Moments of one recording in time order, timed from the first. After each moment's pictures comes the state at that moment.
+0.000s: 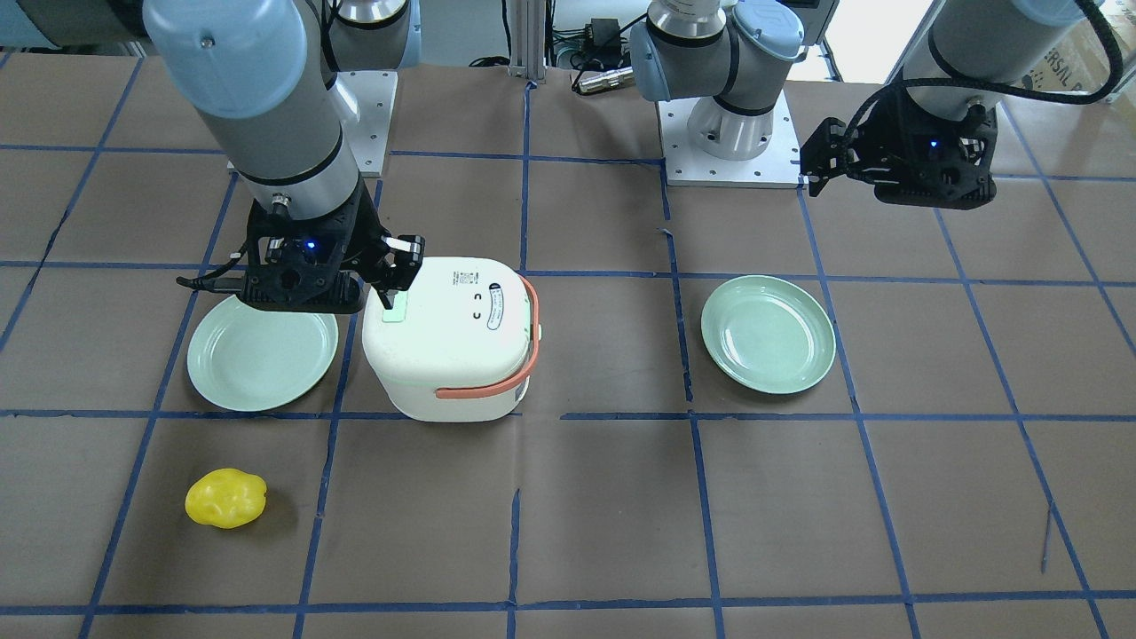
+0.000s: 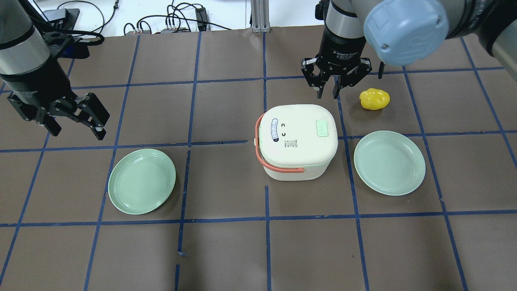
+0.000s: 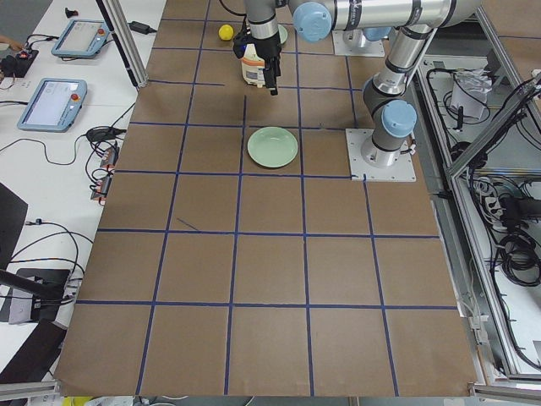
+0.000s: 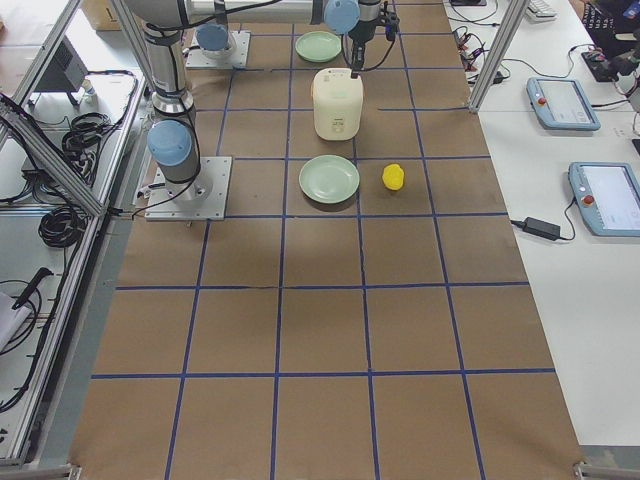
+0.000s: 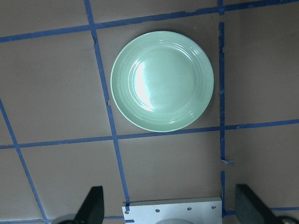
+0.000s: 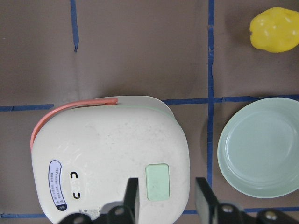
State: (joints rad) left arm -1.38 -1.52 -1.61 -1.78 1.69 0.28; right arm 1.72 -1.37 1.48 -1.63 -1.52 0.19
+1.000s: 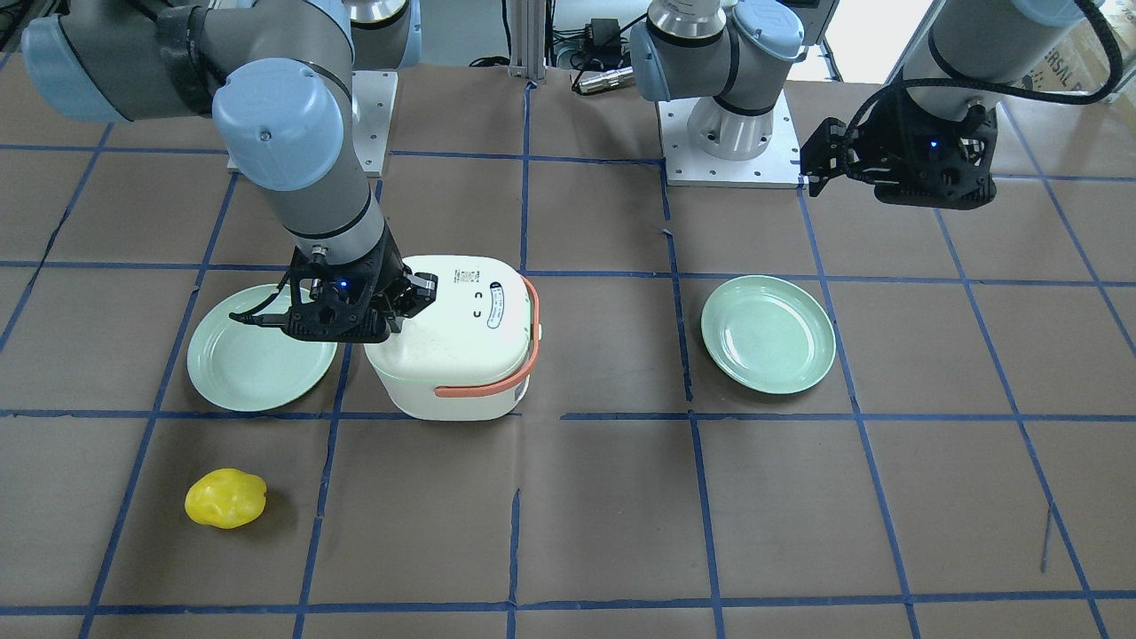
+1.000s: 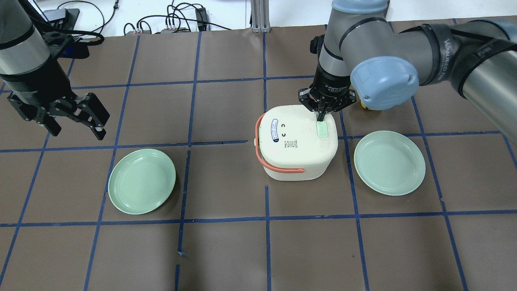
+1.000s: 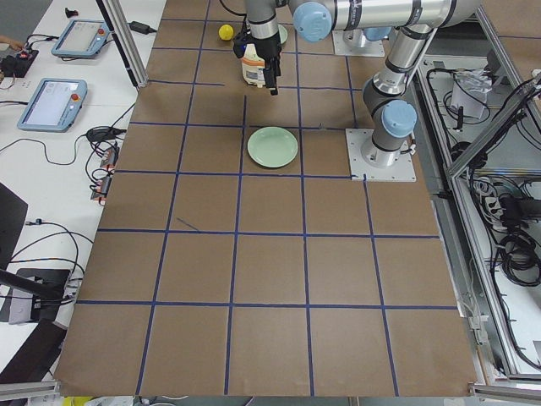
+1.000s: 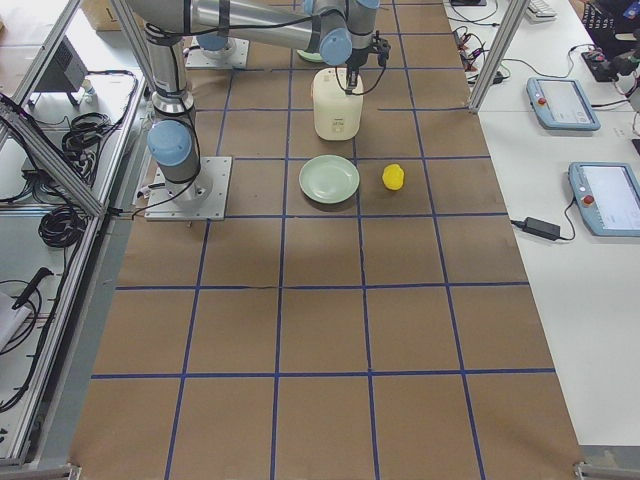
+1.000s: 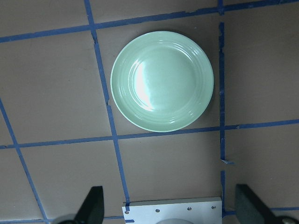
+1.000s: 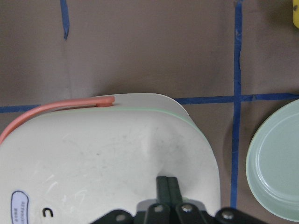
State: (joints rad) left arm -1.38 -1.52 -1.61 -1.78 1.69 0.28; right arm 1.72 -1.37 1.67 -1.82 -1.50 0.20
